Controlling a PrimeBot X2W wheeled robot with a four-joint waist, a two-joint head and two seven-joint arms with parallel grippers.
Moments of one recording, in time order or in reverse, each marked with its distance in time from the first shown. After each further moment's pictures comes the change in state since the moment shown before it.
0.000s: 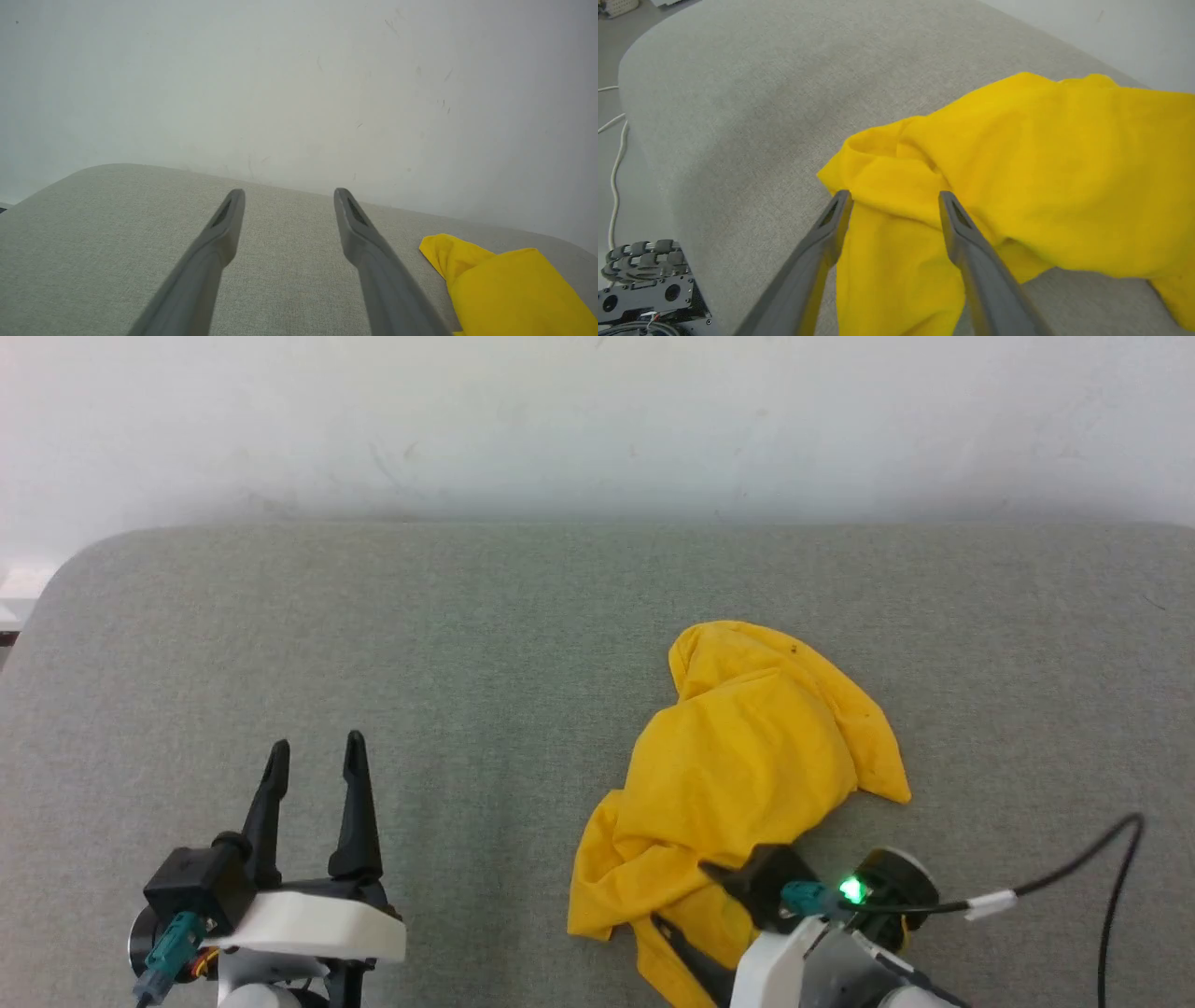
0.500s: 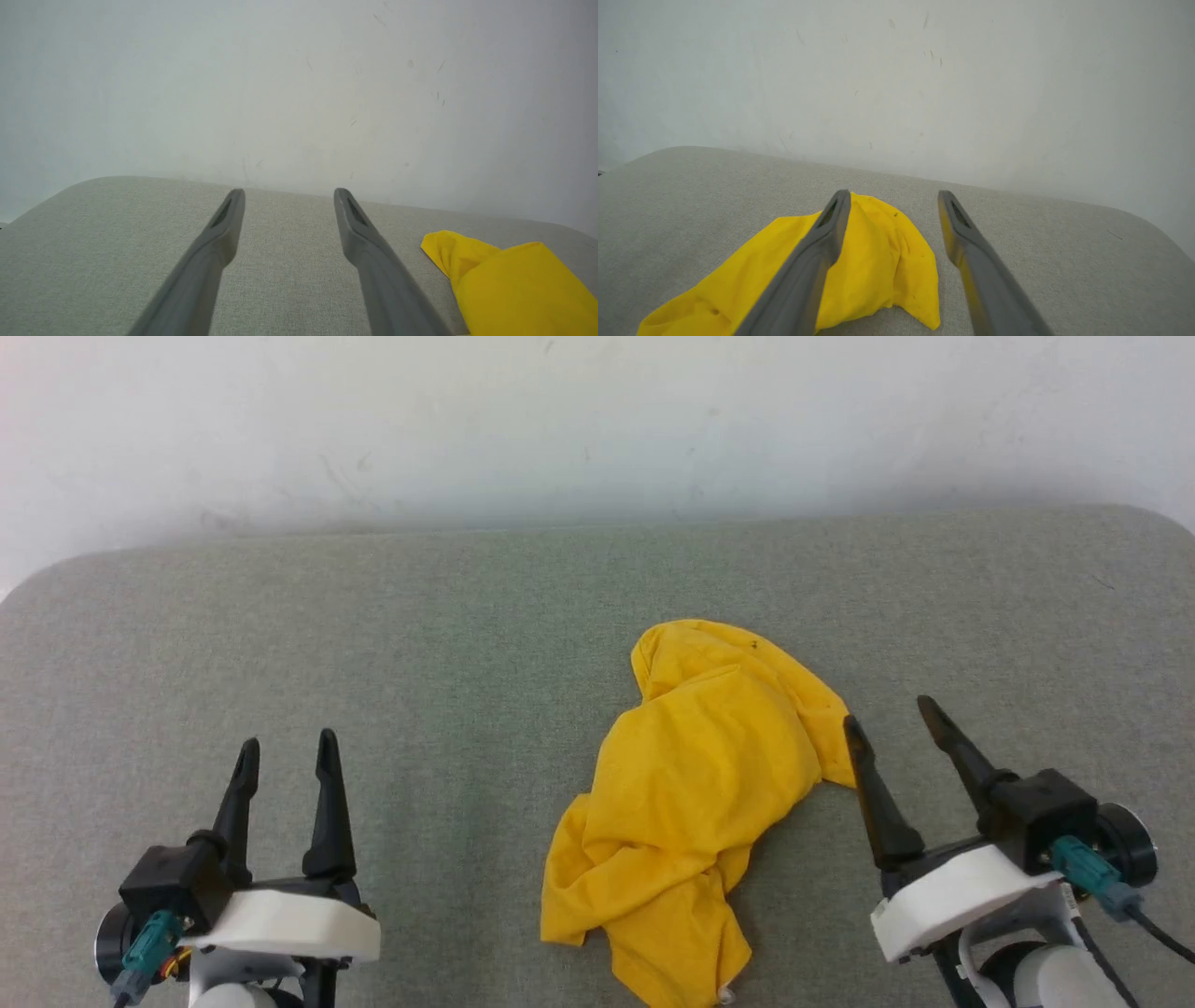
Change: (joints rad) left arm -0.004 0.054 -0.007 -0.006 -0.009 0.035 0.000; right arm 0.111 0.173 -0.499 -0.106 -0.166 0.000 -0.315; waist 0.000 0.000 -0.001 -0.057
